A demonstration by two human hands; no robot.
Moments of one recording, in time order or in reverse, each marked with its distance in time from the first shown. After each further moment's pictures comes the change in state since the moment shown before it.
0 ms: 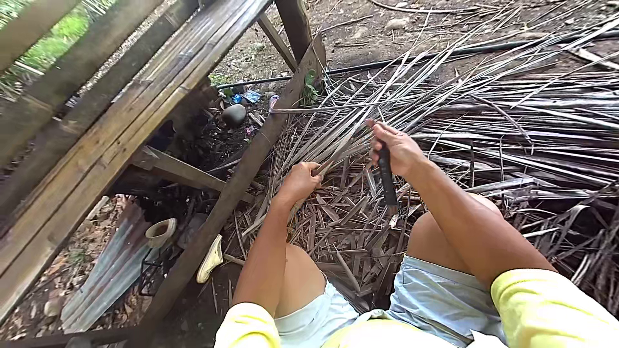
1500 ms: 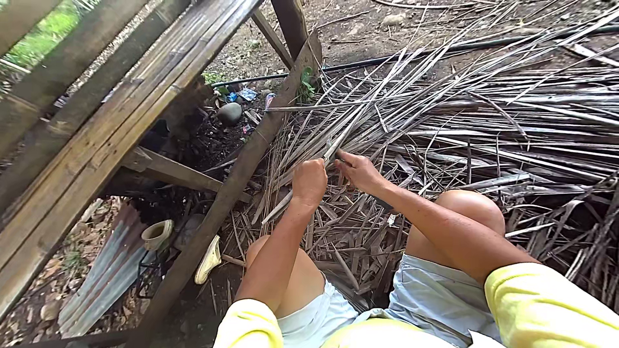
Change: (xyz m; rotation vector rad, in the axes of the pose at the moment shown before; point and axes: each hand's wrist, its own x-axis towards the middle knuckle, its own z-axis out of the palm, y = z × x) left_hand -0.009 0.045 0.030 0.408 0.301 -0.038; right_hand -0.009 0.047 0.036 -0.957 -0.173 -0.120
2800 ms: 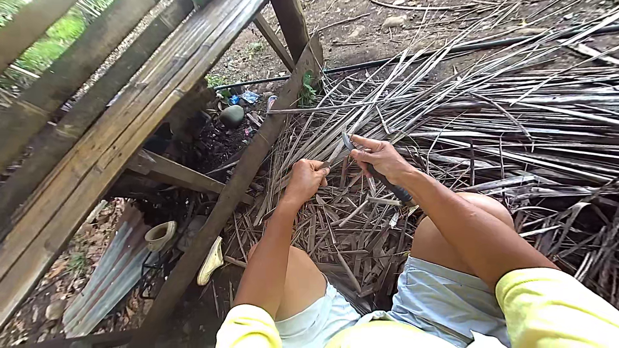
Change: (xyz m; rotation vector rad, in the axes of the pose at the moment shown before) left_hand 0.007 -0.027 -0.013 -0.617 -0.158 0.003; right_hand -0.002 0.006 -0.039 0.598 0.020 0.018
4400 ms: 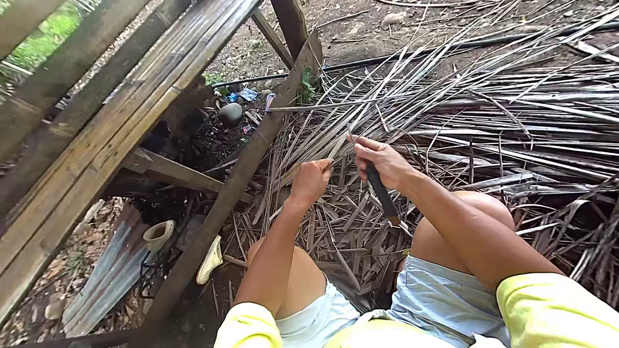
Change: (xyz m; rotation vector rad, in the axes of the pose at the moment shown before) left_hand 0.003 -0.008 0.017 0.320 0.059 0.169; right_hand -0.013 -0.007 0.008 0.243 -0.002 0.097
